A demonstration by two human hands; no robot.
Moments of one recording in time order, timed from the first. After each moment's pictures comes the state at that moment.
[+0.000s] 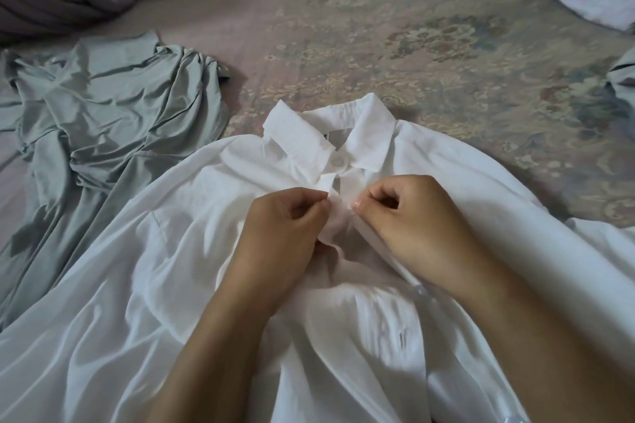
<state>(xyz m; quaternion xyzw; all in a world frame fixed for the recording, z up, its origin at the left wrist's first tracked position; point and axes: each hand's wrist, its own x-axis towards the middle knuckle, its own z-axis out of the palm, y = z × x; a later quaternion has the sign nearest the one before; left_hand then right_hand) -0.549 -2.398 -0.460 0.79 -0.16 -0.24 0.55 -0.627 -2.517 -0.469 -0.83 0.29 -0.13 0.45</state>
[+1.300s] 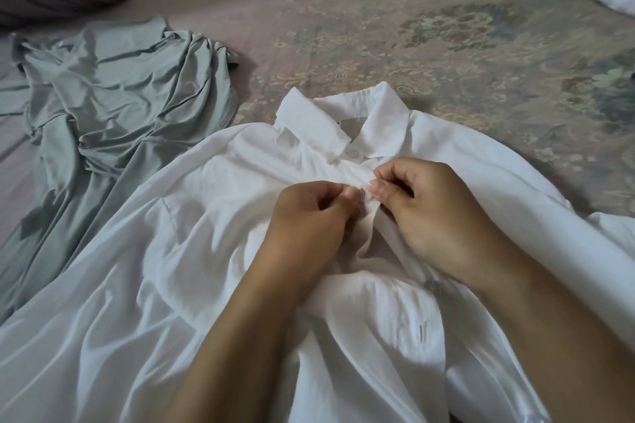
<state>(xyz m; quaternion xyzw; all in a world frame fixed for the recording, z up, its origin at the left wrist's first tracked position) -0.554 -2.406 -0.463 0.77 -0.15 -0.27 0.55 -0.624 -2.518 -0.467 -0.82 0.24 -0.14 0.50</state>
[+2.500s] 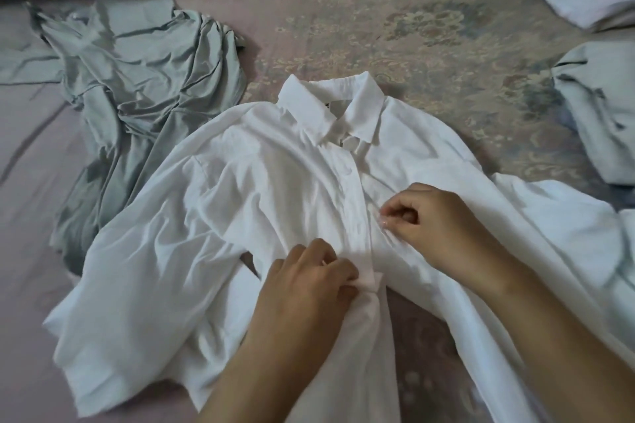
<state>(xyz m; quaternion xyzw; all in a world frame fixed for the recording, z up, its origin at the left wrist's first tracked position) -0.655 -2.317 -0.450 0.86 -0.45 -0.11 0.21 -0.710 -2.502 -0.448 -0.91 0.24 -0.04 0.35</state>
